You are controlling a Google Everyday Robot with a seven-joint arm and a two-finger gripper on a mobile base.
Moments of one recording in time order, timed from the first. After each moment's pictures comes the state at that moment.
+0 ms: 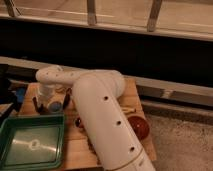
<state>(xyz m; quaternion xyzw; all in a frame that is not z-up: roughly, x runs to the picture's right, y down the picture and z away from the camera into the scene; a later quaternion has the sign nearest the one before) -0.358 0.074 0.874 -0.41 0.03 0.59 0.69</state>
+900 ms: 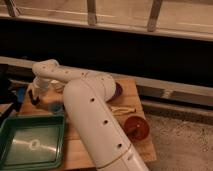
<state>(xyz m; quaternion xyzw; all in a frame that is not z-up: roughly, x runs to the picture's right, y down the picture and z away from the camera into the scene) -0.412 0.040 0.892 -0.42 -0.01 0.58 0.70</state>
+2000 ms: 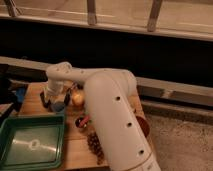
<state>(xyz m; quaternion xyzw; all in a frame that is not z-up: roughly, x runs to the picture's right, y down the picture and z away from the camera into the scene) -0.332 0.044 0.884 -0.41 0.01 0.60 0.69</state>
